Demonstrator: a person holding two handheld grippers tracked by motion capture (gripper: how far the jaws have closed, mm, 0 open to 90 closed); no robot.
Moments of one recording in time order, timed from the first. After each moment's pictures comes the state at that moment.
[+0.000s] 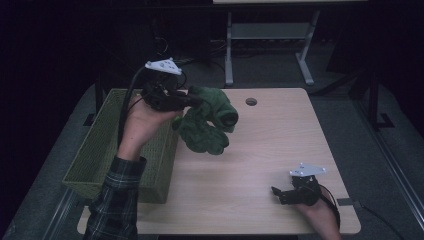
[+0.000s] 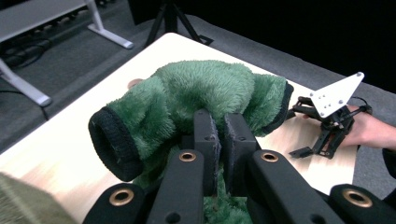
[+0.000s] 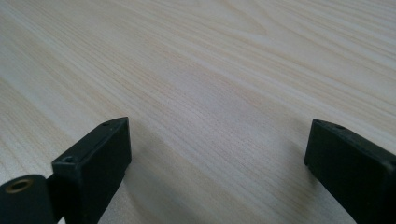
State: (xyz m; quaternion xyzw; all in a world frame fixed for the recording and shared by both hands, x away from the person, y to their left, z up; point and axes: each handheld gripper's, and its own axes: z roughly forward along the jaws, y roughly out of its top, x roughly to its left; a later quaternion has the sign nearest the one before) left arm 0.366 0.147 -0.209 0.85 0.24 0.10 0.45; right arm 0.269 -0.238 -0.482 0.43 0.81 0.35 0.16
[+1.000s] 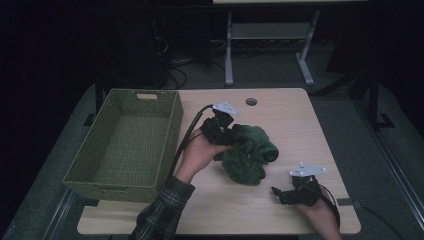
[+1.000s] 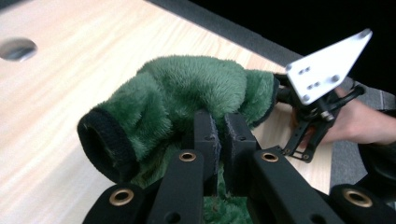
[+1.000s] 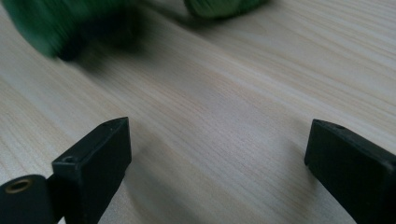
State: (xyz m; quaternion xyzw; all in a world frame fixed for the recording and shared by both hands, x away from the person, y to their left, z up) left arm 0.364 0.042 -0.321 0.87 0.24 -0.01 0.43; right arm 0.269 -0.238 -0.482 0.43 0.81 0.35 0.17
